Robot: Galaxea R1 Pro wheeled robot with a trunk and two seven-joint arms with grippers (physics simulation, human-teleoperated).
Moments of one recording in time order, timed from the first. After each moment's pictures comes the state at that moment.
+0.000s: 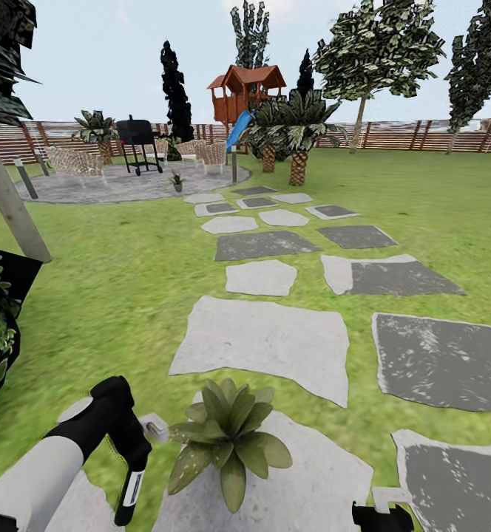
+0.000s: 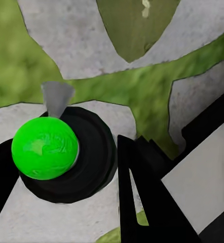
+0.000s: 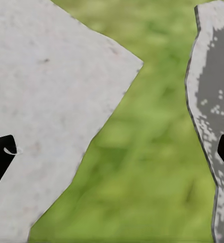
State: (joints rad) left arm -0.73 0.17 -0.18 -0.65 -0.97 0.81 -1.38; right arm -0.43 -0.05 -0.27 -0.15 0.28 -0.21 -0.18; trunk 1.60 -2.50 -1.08
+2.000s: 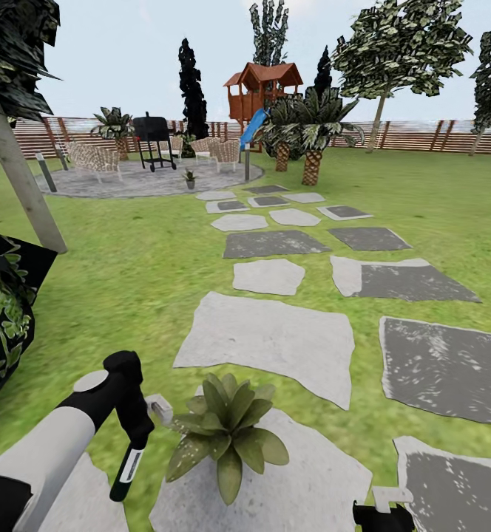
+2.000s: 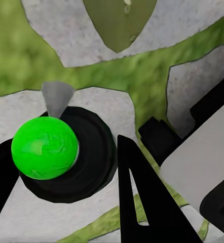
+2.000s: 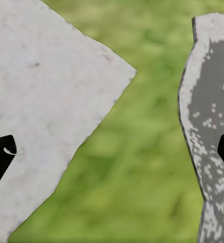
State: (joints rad) left arm -0.84 0.15 -0.26 -0.65 -1.15 0.82 -1.56; right arm -0.43 -0.06 -0.27 -0.16 0.28 -0.21 -0.18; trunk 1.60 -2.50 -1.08
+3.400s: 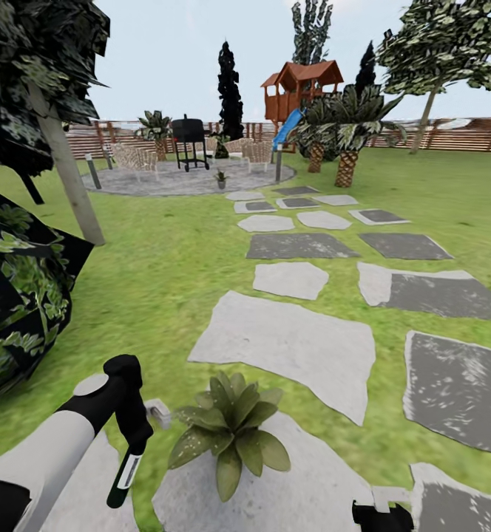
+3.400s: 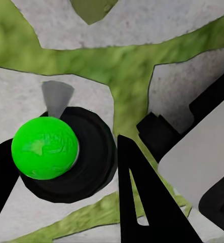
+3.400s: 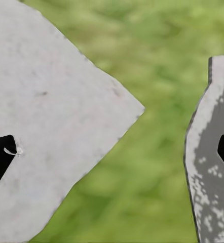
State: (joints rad) left arm -0.83 0.15 -0.26 -0.65 -1.16 0.82 -1.56; right arm -0.43 -0.05 -0.27 -0.16 0.28 -0.21 -0.18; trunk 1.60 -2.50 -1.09
